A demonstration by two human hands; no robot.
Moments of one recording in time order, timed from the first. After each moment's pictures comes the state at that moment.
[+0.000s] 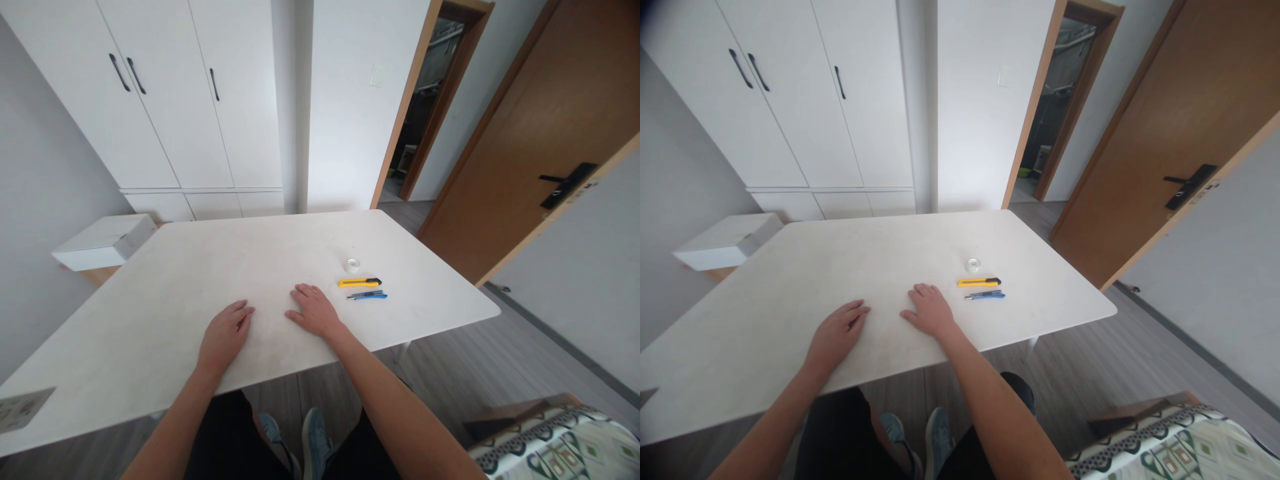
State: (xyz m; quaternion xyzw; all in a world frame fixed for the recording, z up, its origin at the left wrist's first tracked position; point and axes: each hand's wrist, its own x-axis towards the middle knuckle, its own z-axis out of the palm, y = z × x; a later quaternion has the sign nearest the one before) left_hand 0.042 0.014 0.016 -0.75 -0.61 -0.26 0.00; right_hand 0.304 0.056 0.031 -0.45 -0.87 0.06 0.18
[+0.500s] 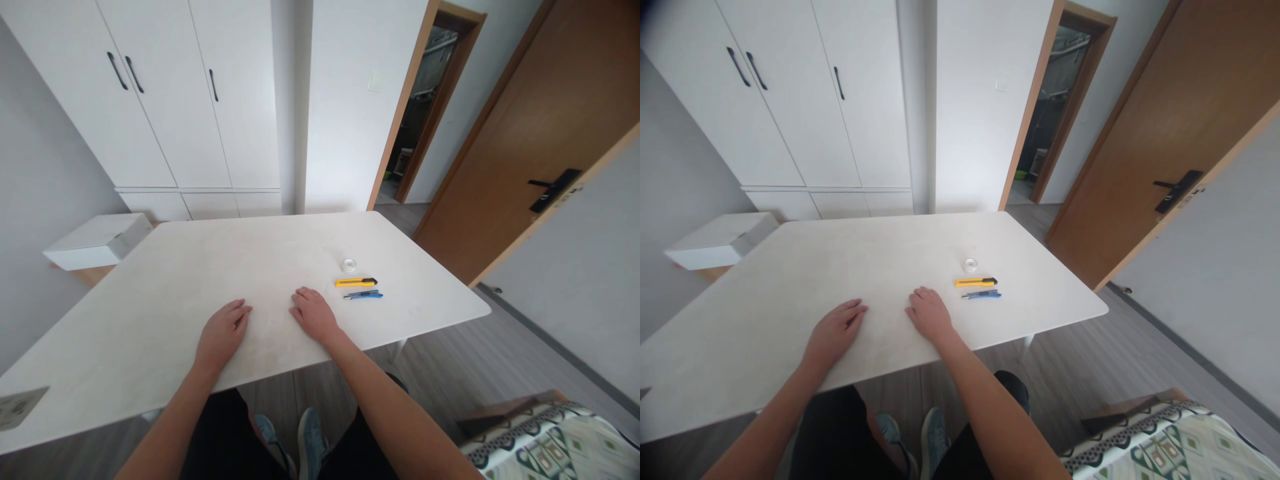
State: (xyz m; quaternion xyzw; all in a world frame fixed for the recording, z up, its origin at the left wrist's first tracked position) left_hand 0.042 0.014 0.015 -0.75 -0.60 -0.27 0.01; right_hand 0.303 0.042 0.032 -0.46 -0.86 0.06 0.22
